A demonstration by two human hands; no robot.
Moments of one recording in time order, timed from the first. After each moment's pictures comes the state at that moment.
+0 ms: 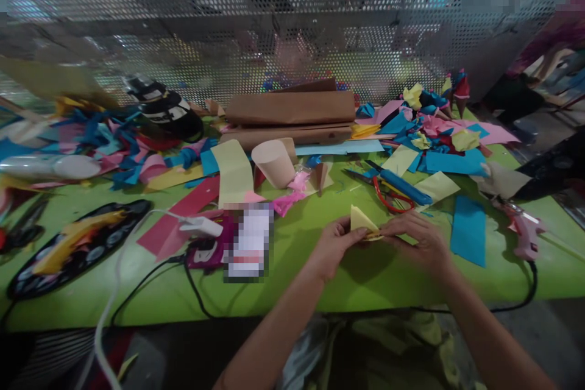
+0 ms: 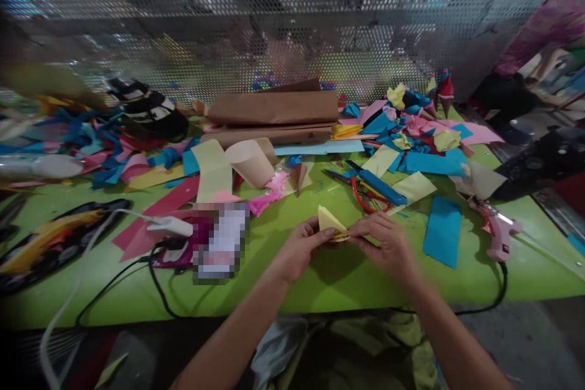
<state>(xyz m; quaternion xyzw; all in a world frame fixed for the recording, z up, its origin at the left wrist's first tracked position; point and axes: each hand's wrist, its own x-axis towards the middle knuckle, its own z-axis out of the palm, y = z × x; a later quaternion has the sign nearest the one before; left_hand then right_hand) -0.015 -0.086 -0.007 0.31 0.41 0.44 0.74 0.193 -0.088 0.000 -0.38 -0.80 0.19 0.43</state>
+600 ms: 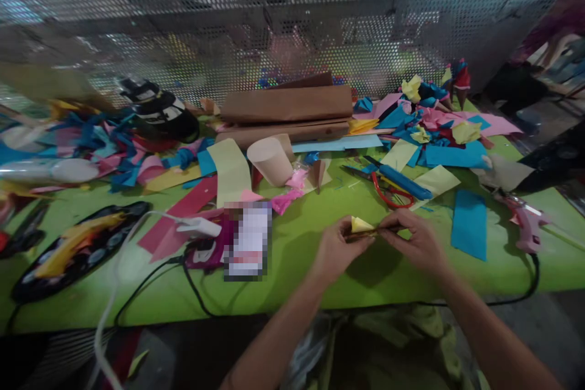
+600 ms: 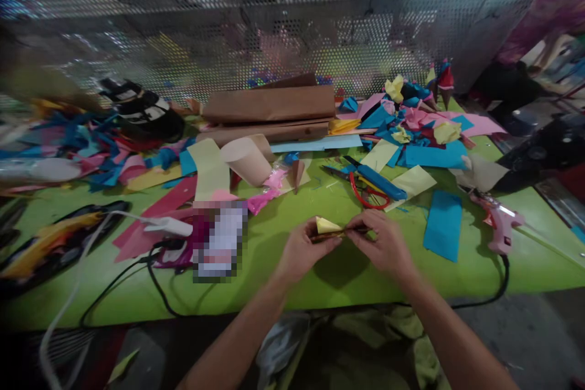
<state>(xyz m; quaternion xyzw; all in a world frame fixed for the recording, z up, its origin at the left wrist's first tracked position) -0.009 -0.096 -0.013 0.45 0.46 0.43 0.63 0.186 -0.093 -0.005 -0.46 -0.73 0.31 0.40</state>
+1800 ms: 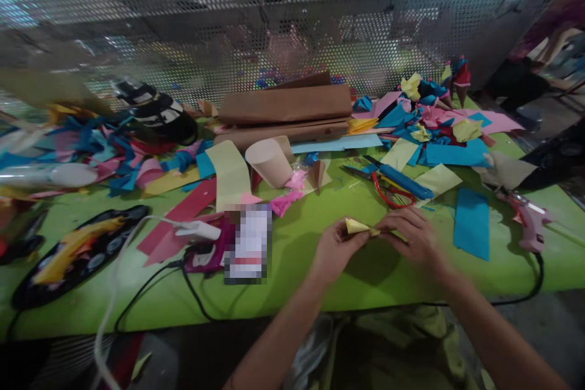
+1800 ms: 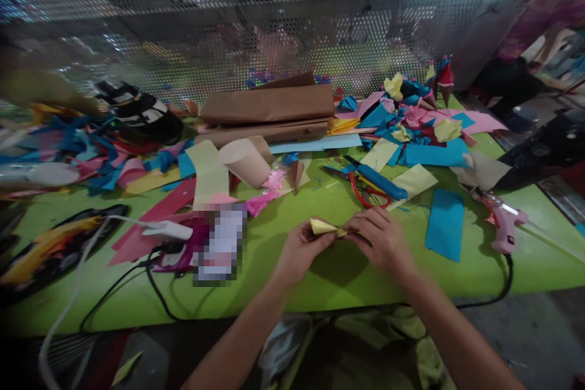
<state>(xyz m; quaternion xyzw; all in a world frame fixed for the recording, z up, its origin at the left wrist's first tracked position) -0.014 -0.094 -0.012 0.42 0.46 0.45 0.64 0.189 -0.086 -0.010 -0.38 -0.84 0.07 0.38</state>
